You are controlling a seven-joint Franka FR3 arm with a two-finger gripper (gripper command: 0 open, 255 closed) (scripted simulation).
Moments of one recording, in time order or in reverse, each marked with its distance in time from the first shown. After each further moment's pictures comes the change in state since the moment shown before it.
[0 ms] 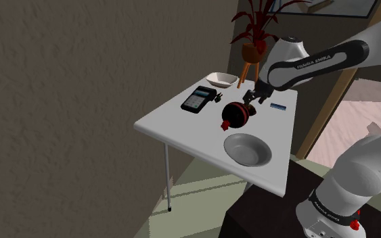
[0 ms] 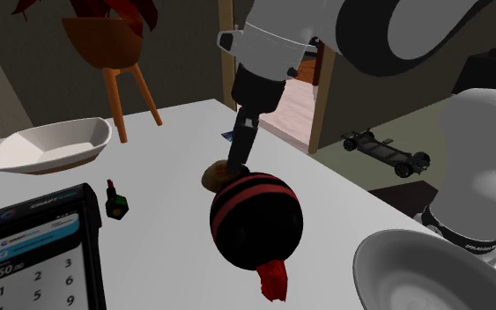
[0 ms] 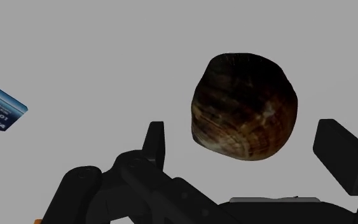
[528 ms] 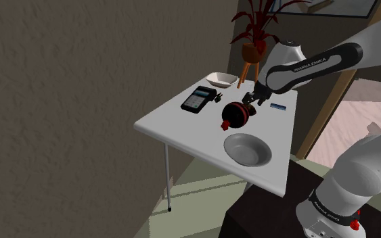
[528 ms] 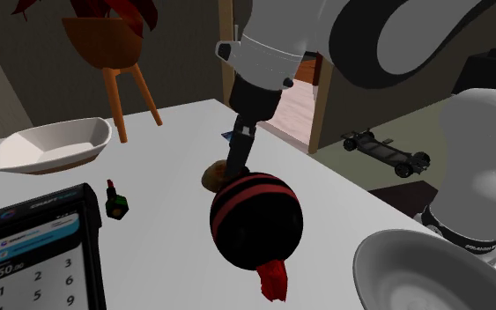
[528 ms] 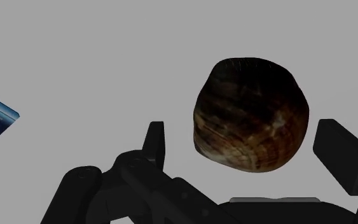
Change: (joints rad) arm -0.002 0.034 -0.006 -0.009 -0.002 0.044 -0.001
